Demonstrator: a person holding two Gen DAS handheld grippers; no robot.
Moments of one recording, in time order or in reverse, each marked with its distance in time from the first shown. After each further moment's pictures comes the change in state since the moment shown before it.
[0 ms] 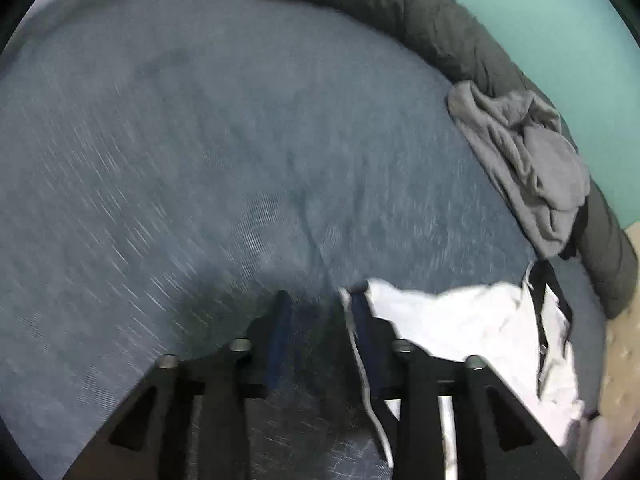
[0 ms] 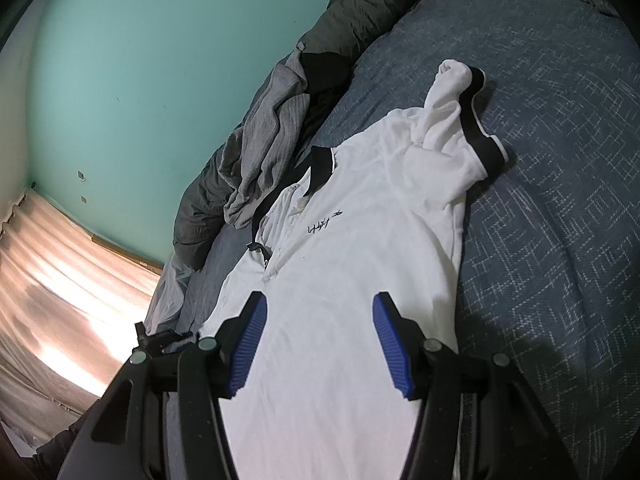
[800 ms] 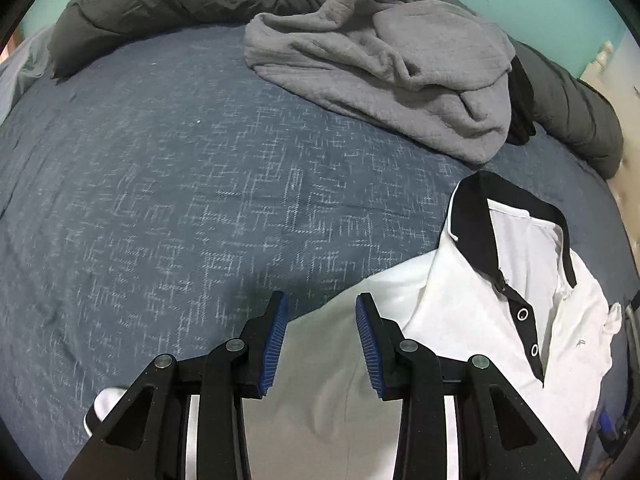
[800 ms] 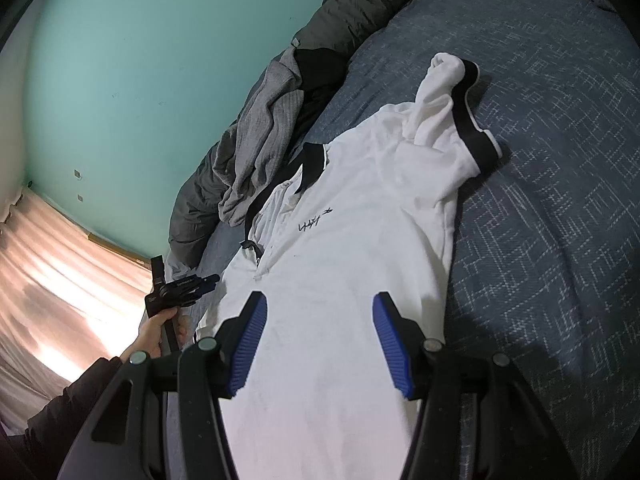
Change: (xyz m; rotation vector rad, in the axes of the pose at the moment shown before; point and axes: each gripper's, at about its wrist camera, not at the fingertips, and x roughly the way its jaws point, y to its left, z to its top) left arm 0.084 -0.186 -0.017 0.474 0.130 -0.092; right arm 0.005 -0.009 0.002 0.004 0.020 -0.010
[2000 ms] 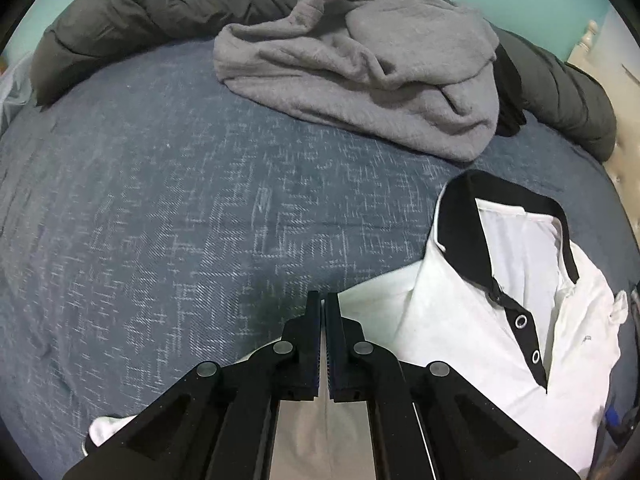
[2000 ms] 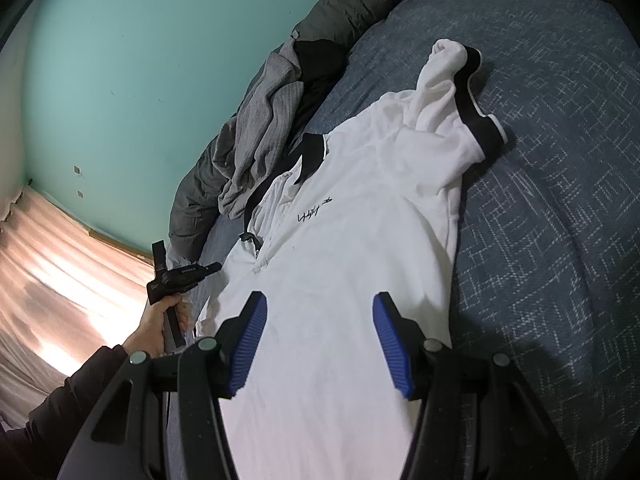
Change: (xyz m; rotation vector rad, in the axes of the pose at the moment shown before) left arm 0.006 -0.015 0.015 0.044 -0.033 0.016; right arm 0.006 -0.001 -0.004 0.000 0.023 0.005
